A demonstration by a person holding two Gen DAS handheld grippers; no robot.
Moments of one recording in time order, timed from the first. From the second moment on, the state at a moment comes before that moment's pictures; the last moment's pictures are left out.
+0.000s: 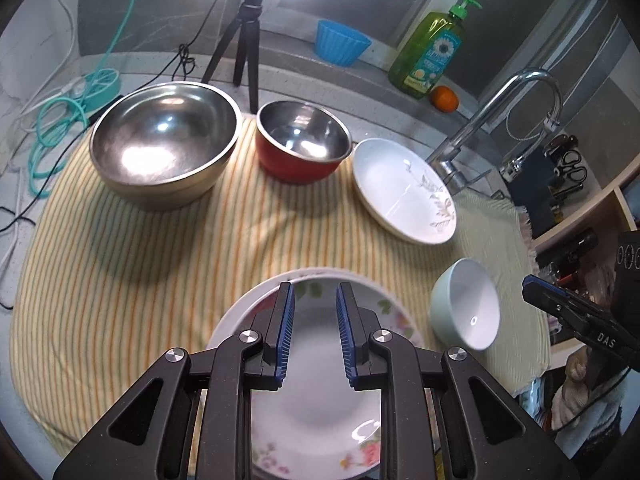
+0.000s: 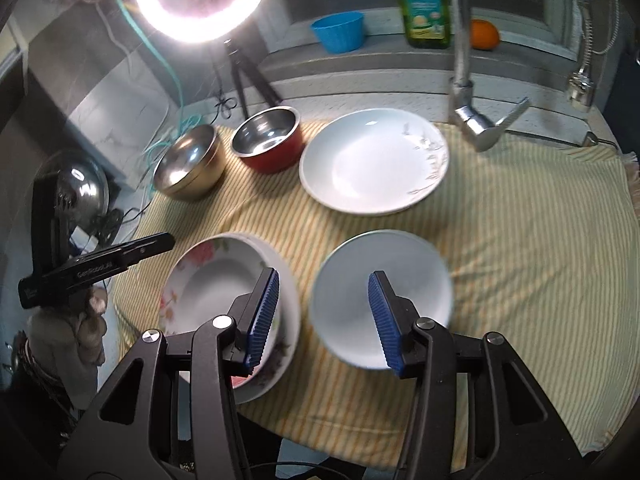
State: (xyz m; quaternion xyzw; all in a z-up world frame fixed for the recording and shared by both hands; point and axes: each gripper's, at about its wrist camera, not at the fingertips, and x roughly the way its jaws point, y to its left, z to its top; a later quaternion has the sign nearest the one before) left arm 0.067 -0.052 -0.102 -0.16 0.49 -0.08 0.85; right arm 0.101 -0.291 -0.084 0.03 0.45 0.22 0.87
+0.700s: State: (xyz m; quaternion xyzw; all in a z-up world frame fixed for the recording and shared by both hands) left arm 0.132 -0.084 -0.115 -0.16 0.51 -0.14 0.83; right arm 0.181 -0.345 -0.096 0.10 0.46 0.15 0.87
